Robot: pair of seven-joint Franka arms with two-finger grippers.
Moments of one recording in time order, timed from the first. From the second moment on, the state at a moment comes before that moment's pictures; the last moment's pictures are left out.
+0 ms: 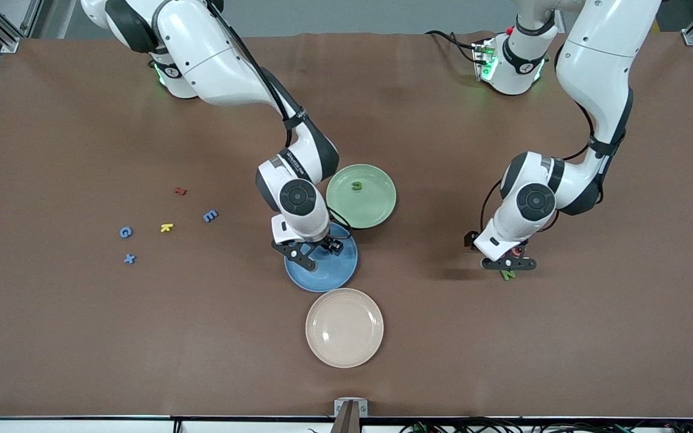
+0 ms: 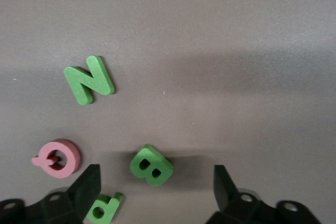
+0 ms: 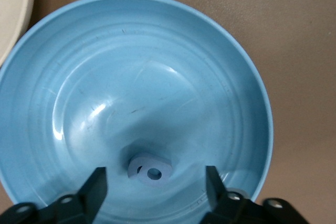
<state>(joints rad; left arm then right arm) -0.20 0.54 -0.09 -1.99 0.16 2.50 -0.35 0.71 0.84 -0.07 -1.42 0.12 2.27 1.15</state>
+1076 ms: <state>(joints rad) -0.20 0.56 -0.09 -1.99 0.16 2.51 -0.35 0.60 0.68 -0.15 -1.38 0.11 1.97 1.04</state>
